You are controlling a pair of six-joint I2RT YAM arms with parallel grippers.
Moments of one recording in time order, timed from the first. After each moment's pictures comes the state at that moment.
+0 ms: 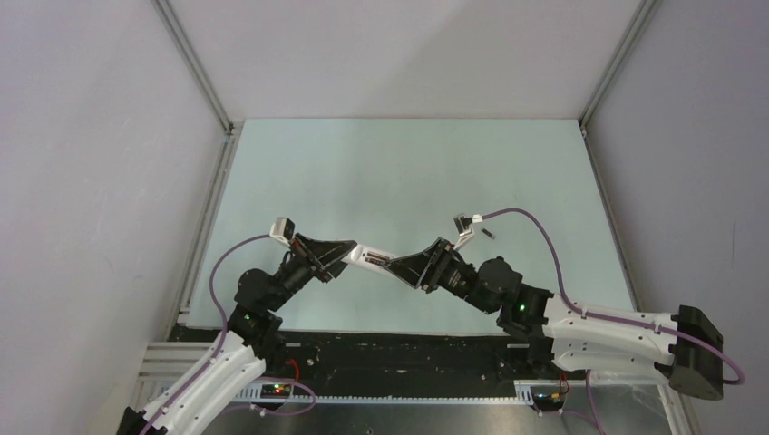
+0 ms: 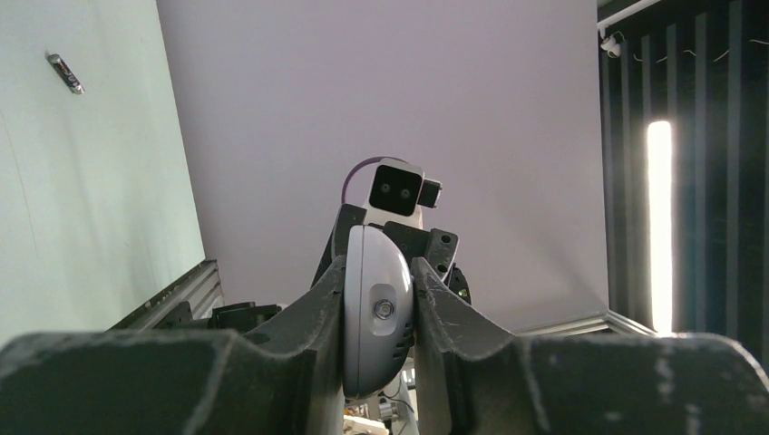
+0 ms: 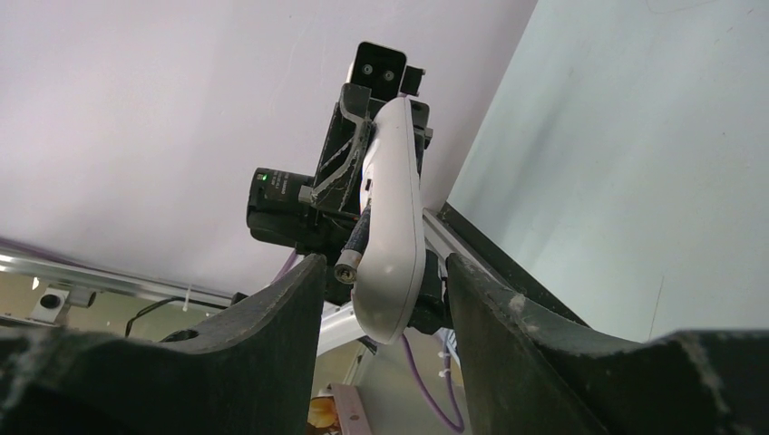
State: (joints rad) left arm -0.53 0.42 0.15 0.49 0.31 -1.67; right arm 1.18 0.90 0.51 0.45 0.19 1.11
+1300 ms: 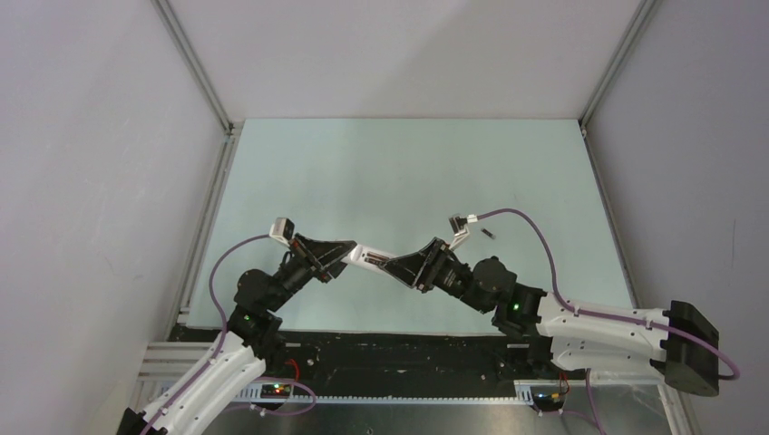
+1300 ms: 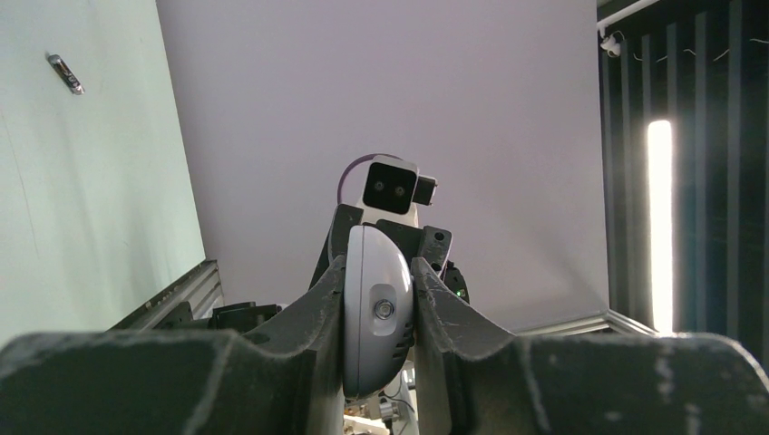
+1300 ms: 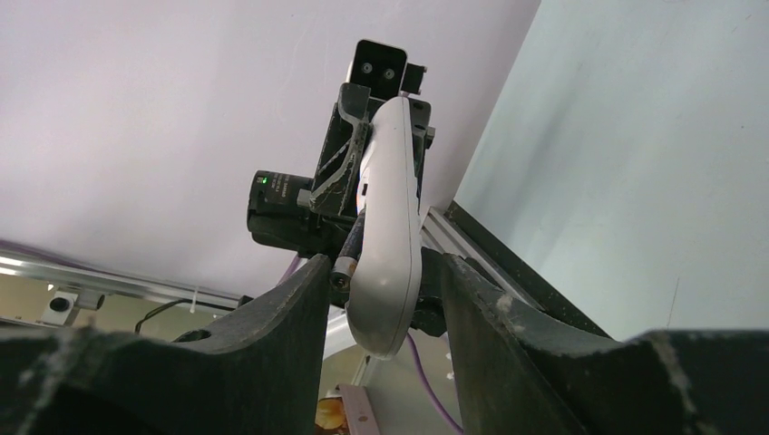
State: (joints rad) left arm -0.53 0.42 0.15 0.49 0.31 -1.67; right arm 1.18 0.95 0.51 0.49 0.19 1.14
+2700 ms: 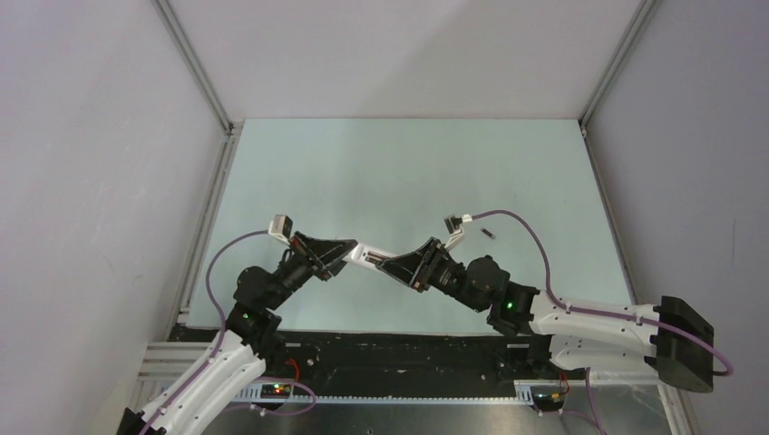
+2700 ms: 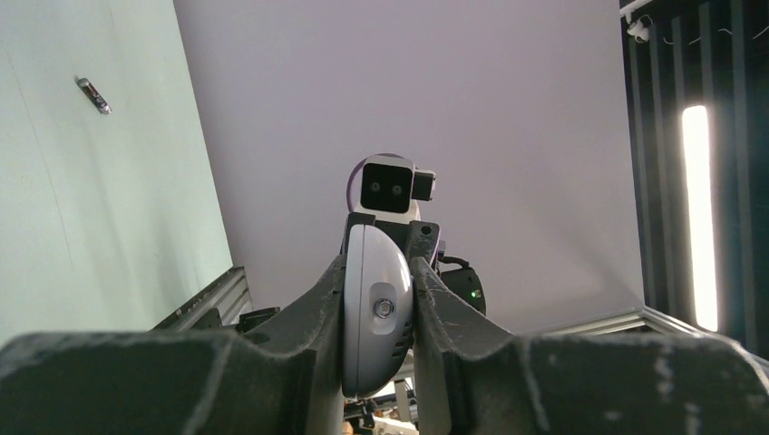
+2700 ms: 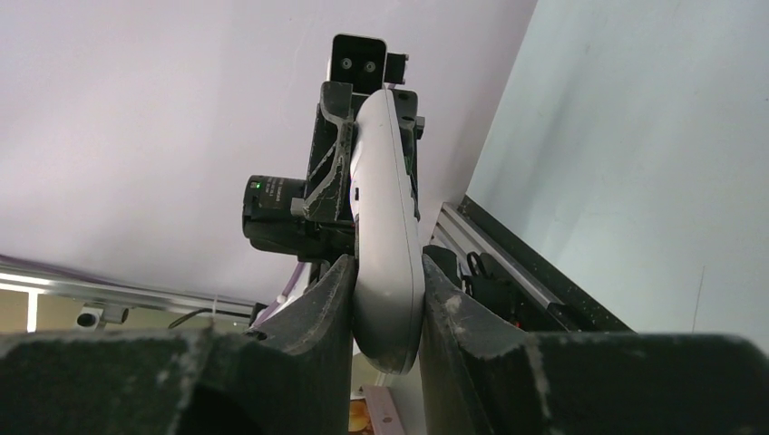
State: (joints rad) left arm -0.53 0.42 0.17 0.46 0.31 -1.59; right arm 1.18 1.00 0.51 0.53 0.18 1.21
